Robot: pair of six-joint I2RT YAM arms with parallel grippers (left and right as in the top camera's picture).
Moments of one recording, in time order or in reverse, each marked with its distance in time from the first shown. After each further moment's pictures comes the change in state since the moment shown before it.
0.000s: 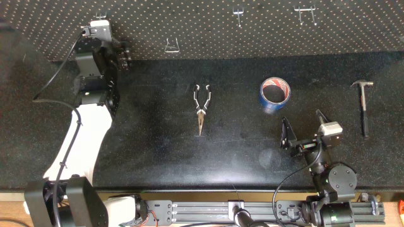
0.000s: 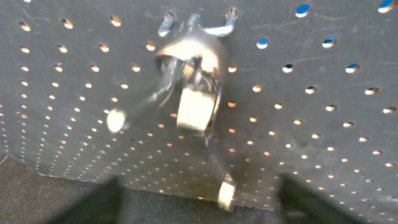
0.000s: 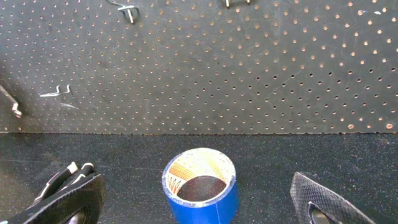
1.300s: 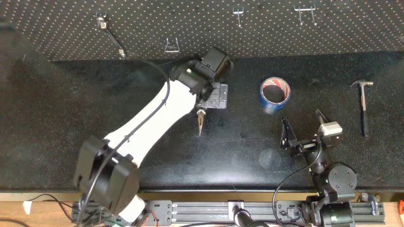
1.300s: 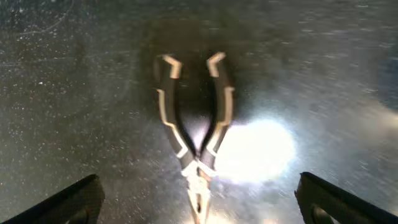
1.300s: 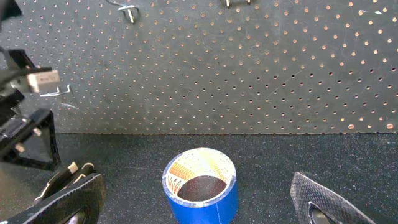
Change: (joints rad) left arm -0.680 0.307 0.462 -1.052 -0.010 -0.578; right arm 0.001 0.000 0.000 0.000 0.000 0.000
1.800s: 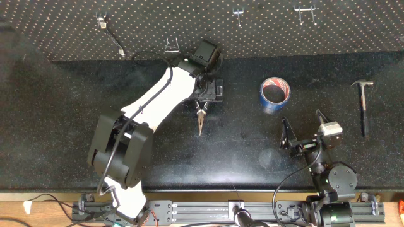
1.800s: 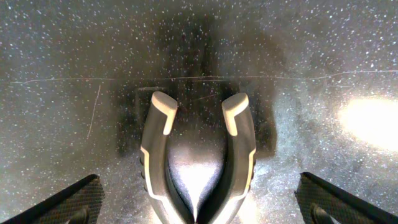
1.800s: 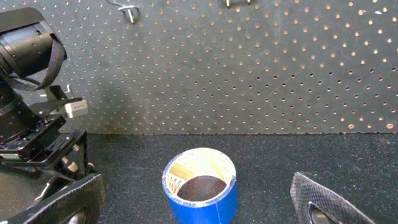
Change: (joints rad) left arm 0.104 0.172 0.007 0.113 0.139 0.018; right arm 0.000 0.000 0.000 0.000 0.000 0.000
